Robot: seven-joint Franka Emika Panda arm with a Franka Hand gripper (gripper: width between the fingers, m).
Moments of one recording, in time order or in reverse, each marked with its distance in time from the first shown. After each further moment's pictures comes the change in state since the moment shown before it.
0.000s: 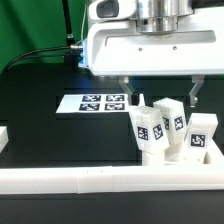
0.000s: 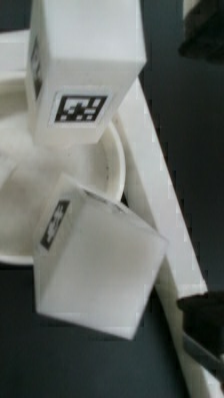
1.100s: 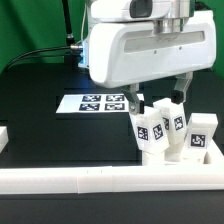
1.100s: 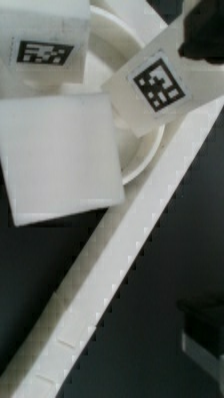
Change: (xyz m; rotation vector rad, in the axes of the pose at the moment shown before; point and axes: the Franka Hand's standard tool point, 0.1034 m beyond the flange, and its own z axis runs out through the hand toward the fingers) arm -0.002 0.002 0.004 -0.031 -0.030 -0.865
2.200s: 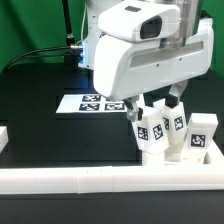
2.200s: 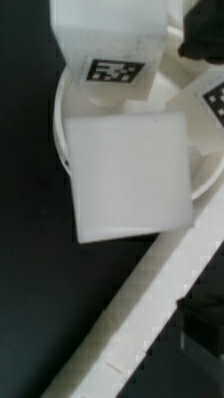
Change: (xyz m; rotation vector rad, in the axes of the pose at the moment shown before) arm -0.013 -0.005 0.016 0.018 -0.144 -0.065
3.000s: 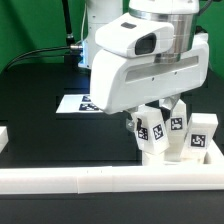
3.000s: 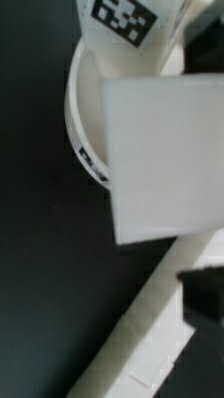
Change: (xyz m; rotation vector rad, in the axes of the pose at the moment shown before) arm -0.001 0.002 0.014 -0.014 0.002 0.021
